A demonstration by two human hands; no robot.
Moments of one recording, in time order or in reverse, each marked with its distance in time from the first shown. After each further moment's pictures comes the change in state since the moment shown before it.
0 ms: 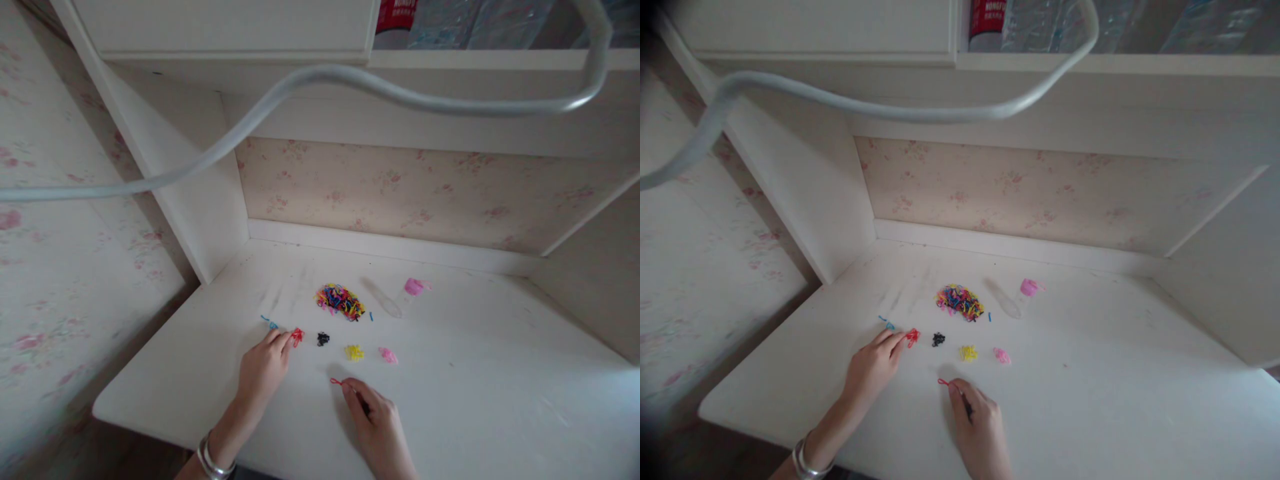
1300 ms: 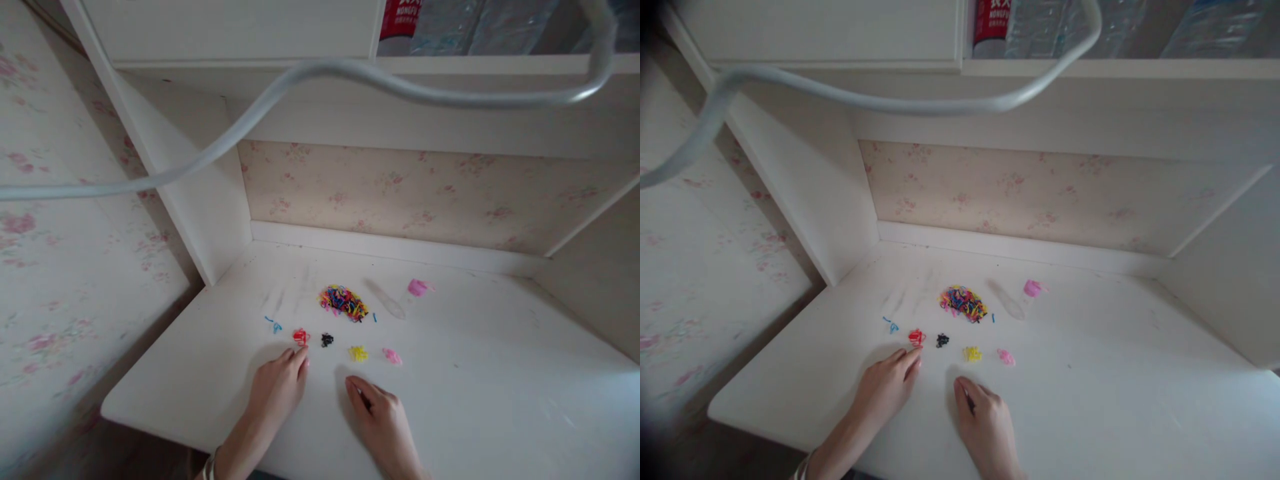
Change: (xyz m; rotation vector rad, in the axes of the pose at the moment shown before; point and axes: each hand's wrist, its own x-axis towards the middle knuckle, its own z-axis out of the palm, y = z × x) left_hand -0.019 0.020 -0.007 -0.008 -0.216 0.038; right_hand 0.007 0.000 -0.002 -0.157 -0.003 -0.036
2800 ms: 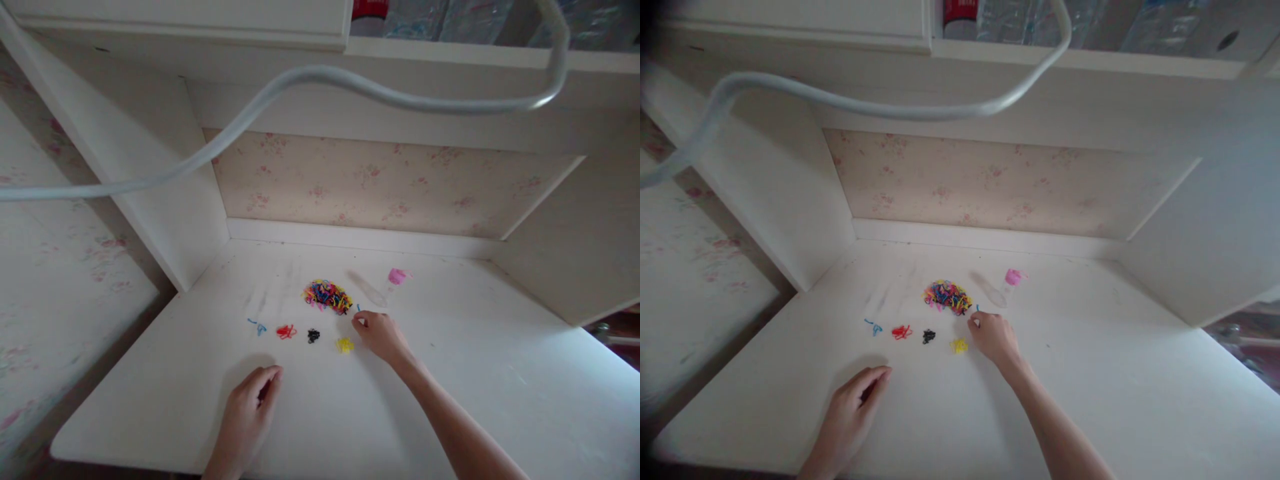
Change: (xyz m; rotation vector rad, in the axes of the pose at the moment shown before) left_hand -0.031 -0.024 0.010 -0.653 0.159 -0.039; right_hand 0.104 0.014 -0.062 -0.526 -0.107 0.239
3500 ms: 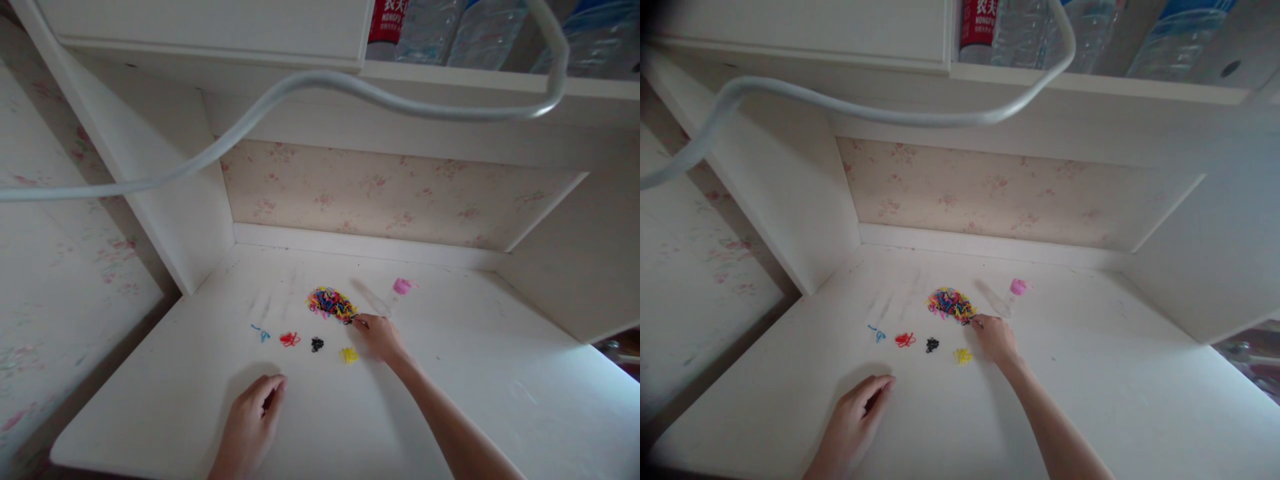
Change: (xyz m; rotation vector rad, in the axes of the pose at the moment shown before) left_hand 0.002 -0.005 0.001 0.010 -0.030 0.017; right_hand 0.025 0.004 0.014 0.007 0.030 -0.075
